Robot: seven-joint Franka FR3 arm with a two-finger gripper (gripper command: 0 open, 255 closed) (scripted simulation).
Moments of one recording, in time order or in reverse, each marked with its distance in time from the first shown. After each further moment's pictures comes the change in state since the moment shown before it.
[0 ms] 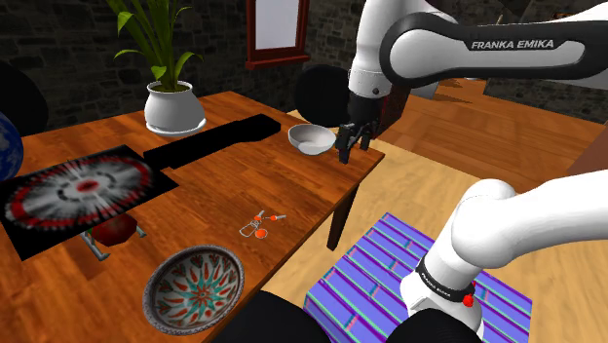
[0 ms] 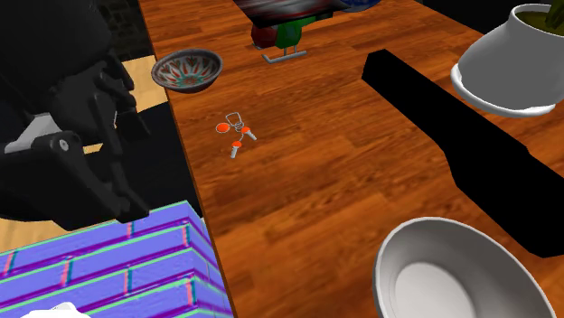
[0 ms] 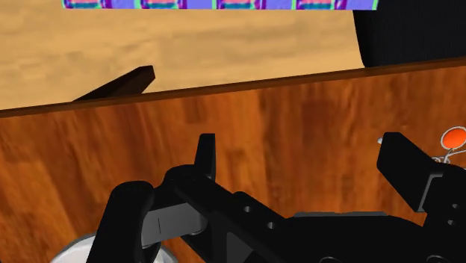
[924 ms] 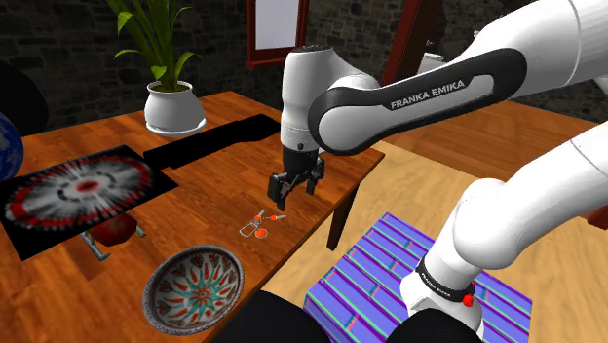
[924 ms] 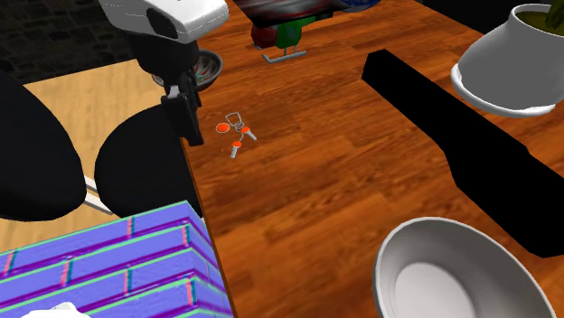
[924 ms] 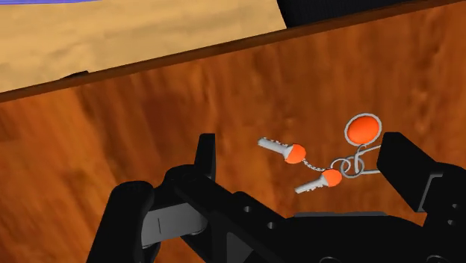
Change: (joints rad) arm 0.047 0.357 0.286 0.042 0.119 0.340 0.352
